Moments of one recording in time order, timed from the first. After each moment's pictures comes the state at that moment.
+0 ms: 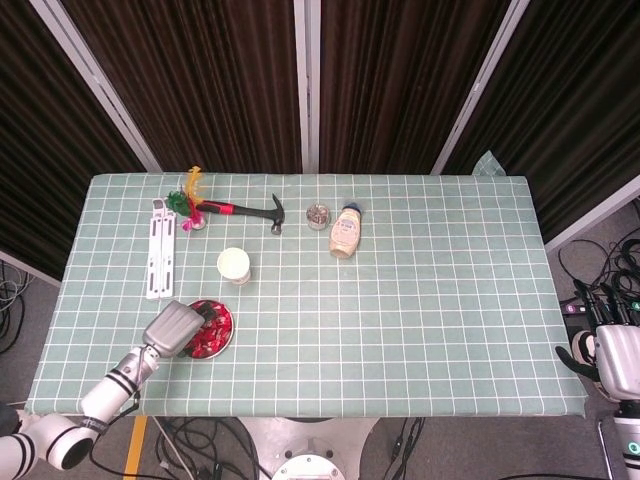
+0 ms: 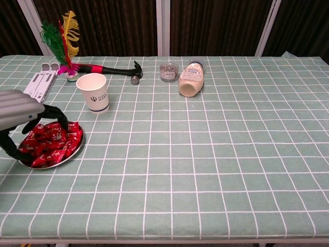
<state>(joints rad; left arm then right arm) -0.51 -1.43 0.00 -1.40 1.52 0.93 0.30 0.07 -1.02 0.08 -1.64 -1.48 1.48 -0.03</state>
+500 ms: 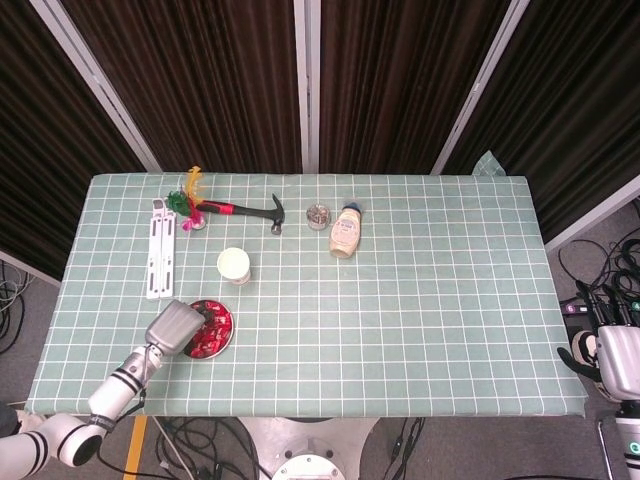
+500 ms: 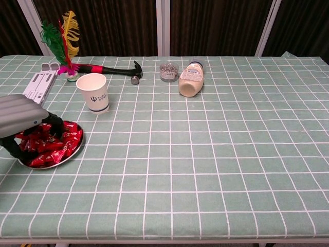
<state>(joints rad) -0.52 -1.49 0.01 -1.31 1.48 0.95 0.37 0.07 -1.02 0.08 -1.64 -1.47 1.48 -0.02</state>
